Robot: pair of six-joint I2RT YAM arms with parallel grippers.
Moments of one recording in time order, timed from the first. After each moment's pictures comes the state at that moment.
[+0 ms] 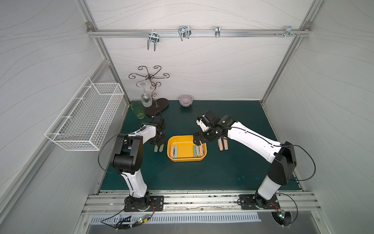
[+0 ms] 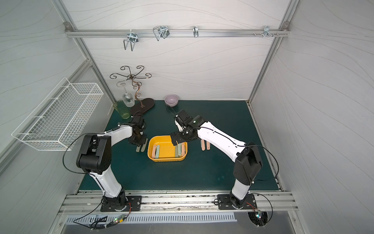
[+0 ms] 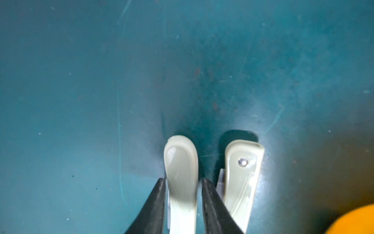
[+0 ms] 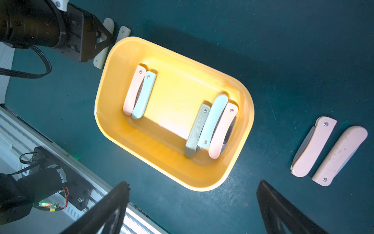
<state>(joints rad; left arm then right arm) -0.12 1.79 1.10 -0.66 -0.18 -0.11 0.86 1.71 1.57 -0.96 -0.11 0.37</state>
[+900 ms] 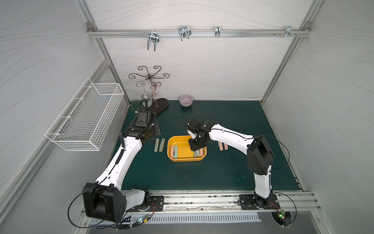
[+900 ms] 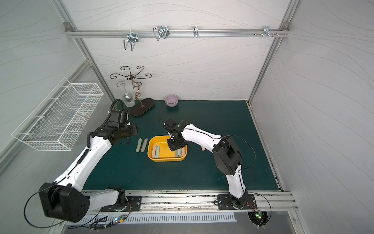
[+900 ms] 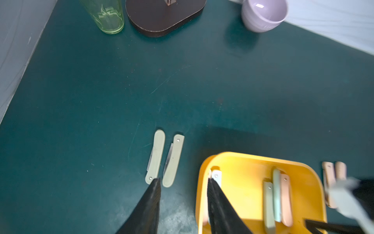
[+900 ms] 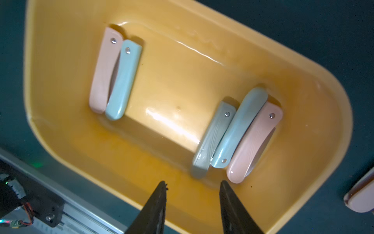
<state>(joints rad) -0.16 1.21 1.11 -0.76 -0.06 -0.39 0.93 1.99 1.65 -0.96 -0.09 0.40</state>
